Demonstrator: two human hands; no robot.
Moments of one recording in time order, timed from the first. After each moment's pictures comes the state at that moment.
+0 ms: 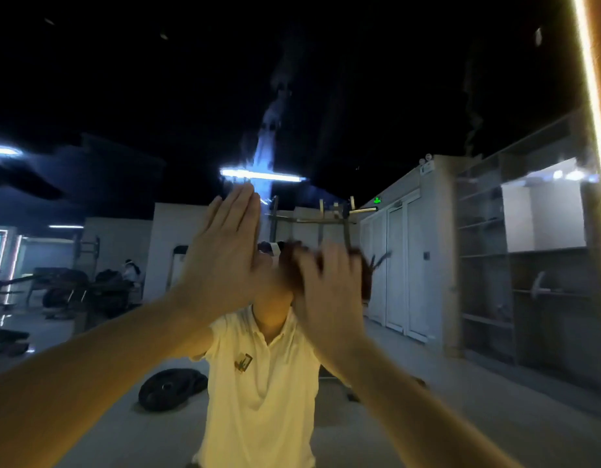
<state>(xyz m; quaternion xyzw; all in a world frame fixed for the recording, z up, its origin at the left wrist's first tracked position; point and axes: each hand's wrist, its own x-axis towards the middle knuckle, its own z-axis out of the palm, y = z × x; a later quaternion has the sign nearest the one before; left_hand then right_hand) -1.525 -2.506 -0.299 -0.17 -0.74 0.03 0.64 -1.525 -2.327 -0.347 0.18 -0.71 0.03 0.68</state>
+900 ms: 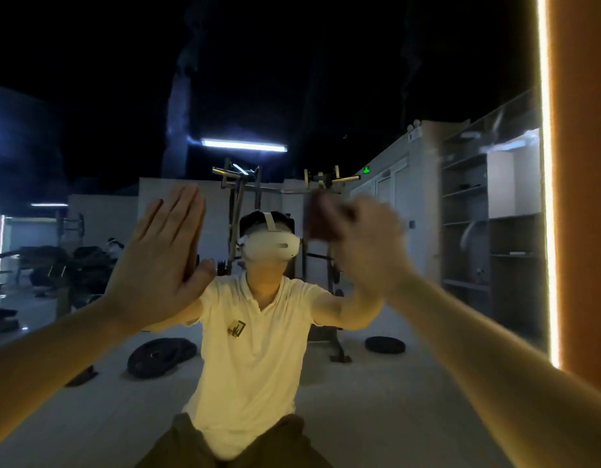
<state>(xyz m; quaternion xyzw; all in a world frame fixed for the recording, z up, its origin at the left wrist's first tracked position) -1.540 -2.487 -0.362 -0.20 -0.76 0.07 0.61 -1.504 -2.162 -0.325 0.17 -0.73 -0.08 0.66</state>
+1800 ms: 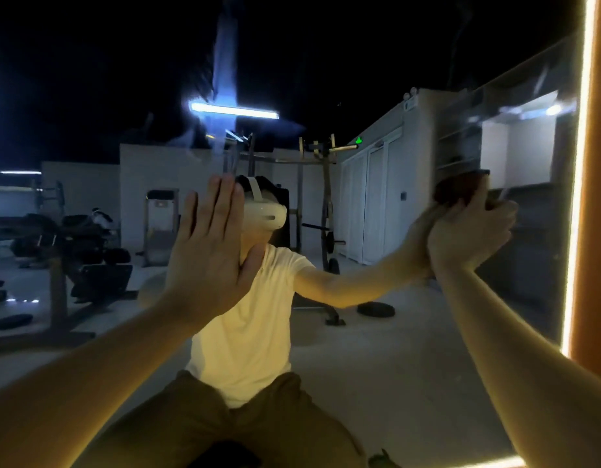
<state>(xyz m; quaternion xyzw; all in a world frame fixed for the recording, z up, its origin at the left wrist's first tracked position) -1.545 -2.490 -0.411 -0.19 -0.77 0.03 0.61 -1.530 -2.134 -0.369 -0.25 -0.66 0.25 0.66</state>
